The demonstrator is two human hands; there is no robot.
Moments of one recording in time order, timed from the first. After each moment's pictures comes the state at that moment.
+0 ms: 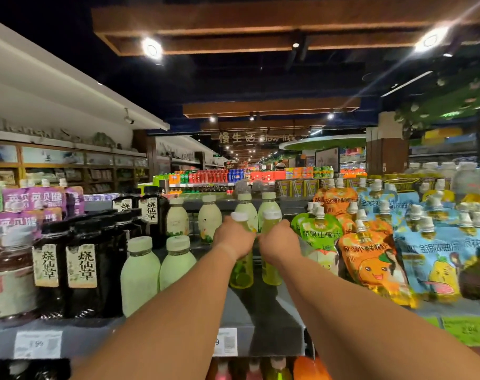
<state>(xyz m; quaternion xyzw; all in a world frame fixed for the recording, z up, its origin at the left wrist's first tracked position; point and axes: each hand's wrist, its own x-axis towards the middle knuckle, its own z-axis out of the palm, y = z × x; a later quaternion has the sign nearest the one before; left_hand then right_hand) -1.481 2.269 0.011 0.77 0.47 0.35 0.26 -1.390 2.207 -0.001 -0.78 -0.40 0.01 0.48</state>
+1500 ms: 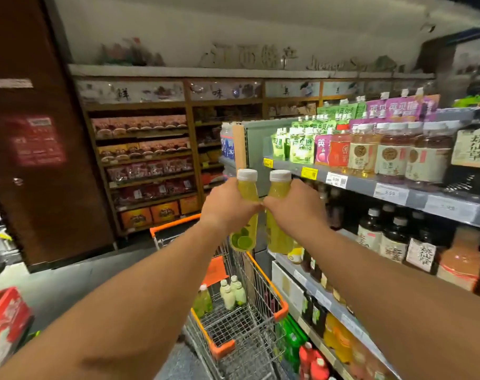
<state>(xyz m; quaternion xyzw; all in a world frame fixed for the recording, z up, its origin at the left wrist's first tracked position) -2.118 2.008 -0.071 0.53 0.76 0.38 -0.07 -1.986 2.081 -0.081 -0.45 -0.76 0.22 0.42</state>
